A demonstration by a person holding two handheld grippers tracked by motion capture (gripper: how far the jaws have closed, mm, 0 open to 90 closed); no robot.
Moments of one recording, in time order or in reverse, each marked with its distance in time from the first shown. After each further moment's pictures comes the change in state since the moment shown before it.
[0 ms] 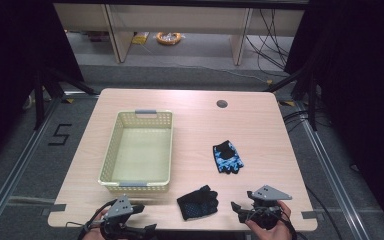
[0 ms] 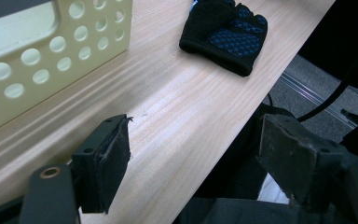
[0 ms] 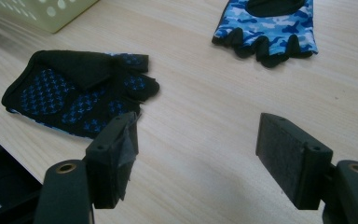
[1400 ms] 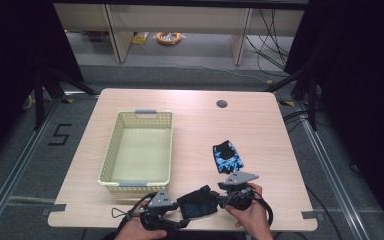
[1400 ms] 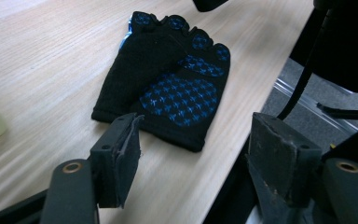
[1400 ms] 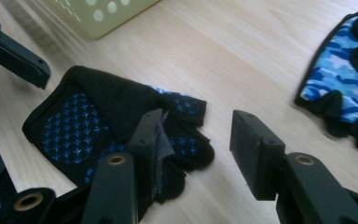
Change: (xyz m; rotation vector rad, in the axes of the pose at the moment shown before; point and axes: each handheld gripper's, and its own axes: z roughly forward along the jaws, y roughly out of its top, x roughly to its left) left arm -0.037 0.045 0.077 0.063 -0.075 0.024; right arm 0.019 0.043 0.058 0.067 0.162 -0.174
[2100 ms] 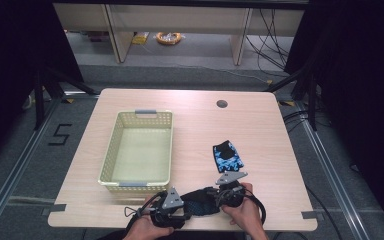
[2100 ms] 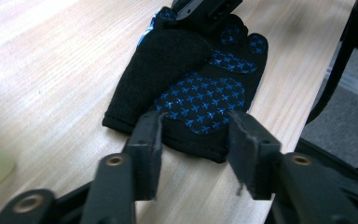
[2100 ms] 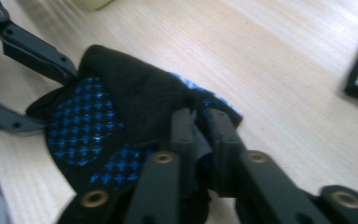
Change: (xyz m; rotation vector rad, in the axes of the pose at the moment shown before) left arm -0.004 0.005 0.022 0.035 0.118 0.161; right arm 0.002 -0.003 0.025 0.074 0.040 0.015
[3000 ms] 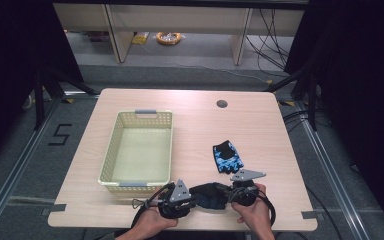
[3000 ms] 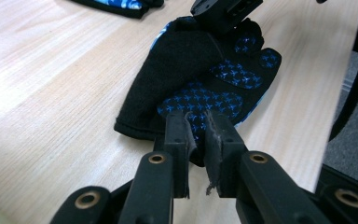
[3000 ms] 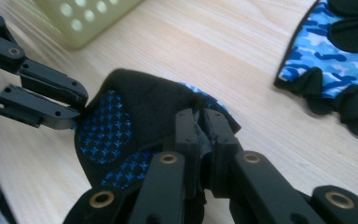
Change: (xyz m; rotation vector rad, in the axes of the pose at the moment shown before) left arm 0.008 0.025 0.015 -0.038 -0.004 0.042; right arm -0.017 -0.008 -0.027 -0.087 -0.027 0.108
